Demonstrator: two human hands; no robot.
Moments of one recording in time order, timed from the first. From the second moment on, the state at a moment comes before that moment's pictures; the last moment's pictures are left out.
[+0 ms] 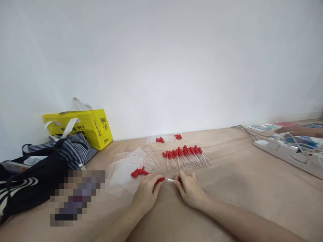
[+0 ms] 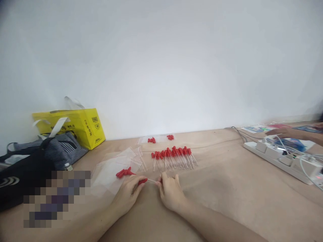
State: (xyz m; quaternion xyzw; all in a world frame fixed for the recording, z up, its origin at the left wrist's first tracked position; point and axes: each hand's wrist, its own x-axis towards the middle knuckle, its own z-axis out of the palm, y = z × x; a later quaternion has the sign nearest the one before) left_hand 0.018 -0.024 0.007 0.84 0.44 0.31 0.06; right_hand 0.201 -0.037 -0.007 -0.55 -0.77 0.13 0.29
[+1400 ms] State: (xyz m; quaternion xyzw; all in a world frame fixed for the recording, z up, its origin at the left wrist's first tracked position) left_hand 0.015 -0.026 0.009 0.85 0.41 0.30 0.08; right_hand 0.210 -0.029 0.009 -0.41 -0.83 0.22 0.30
